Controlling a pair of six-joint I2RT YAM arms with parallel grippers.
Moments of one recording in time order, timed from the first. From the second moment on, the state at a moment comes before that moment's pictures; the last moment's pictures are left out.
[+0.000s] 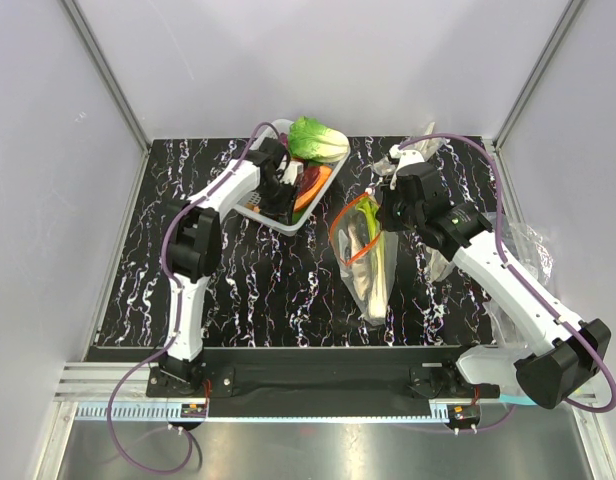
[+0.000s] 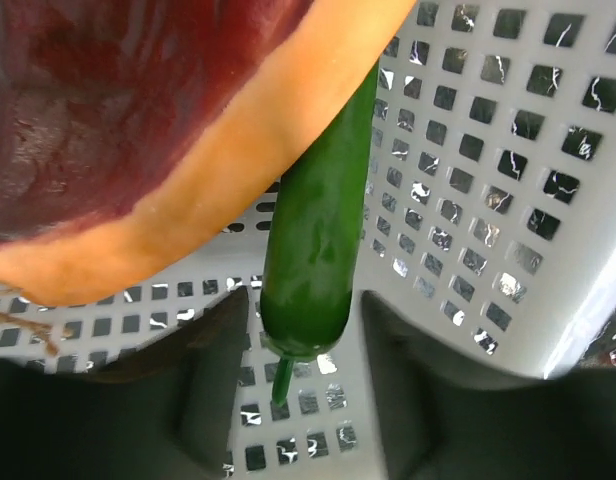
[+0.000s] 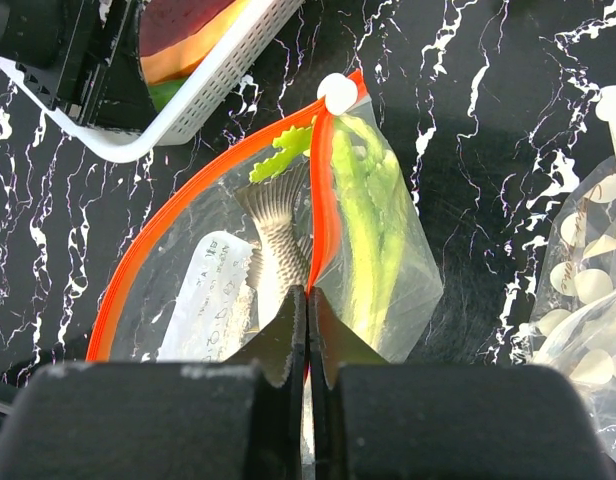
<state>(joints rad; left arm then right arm) -0.37 2.21 1.91 -0.99 0.27 -0.03 0.54 1.26 1.27 -0.65 0.13 0.33</state>
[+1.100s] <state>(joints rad) -0.47 1.63 1.47 -0.74 0.39 -0.16 0.54 1.26 1.27 -0.65 0.14 0.33</state>
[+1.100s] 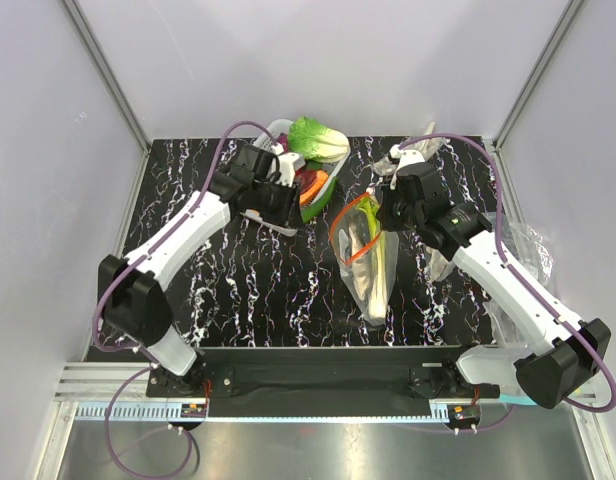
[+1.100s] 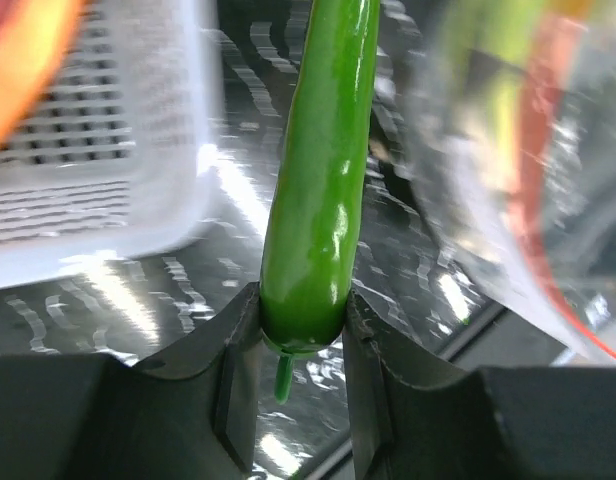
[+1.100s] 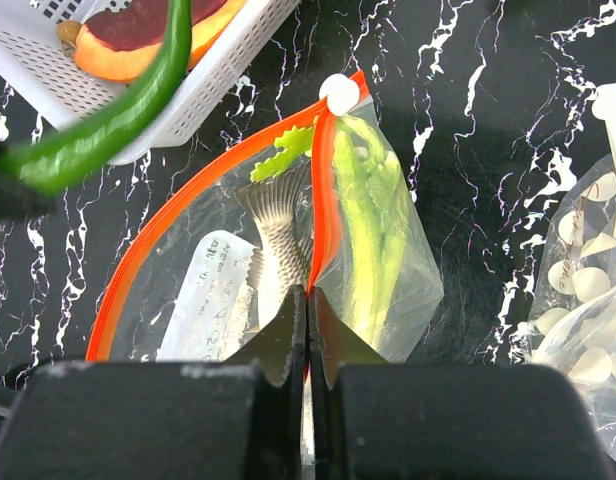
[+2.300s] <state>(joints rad) -0.76 1.27 1.10 -0.11 -0.08 0.94 0.54 1.19 1.27 -0.68 0.14 0.33</state>
